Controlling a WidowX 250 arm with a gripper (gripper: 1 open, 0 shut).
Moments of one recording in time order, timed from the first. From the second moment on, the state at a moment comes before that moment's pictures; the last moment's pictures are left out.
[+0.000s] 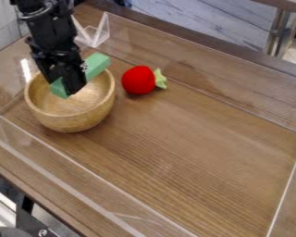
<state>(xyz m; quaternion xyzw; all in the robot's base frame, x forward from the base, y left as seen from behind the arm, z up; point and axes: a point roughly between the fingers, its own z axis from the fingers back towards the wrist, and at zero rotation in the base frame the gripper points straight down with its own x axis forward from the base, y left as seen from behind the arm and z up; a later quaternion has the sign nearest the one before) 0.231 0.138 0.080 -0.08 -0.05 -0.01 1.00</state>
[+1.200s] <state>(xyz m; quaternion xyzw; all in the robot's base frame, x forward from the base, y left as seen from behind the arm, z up) 0.264 0.100 0.119 -0.08 -0.06 -0.01 0.99</state>
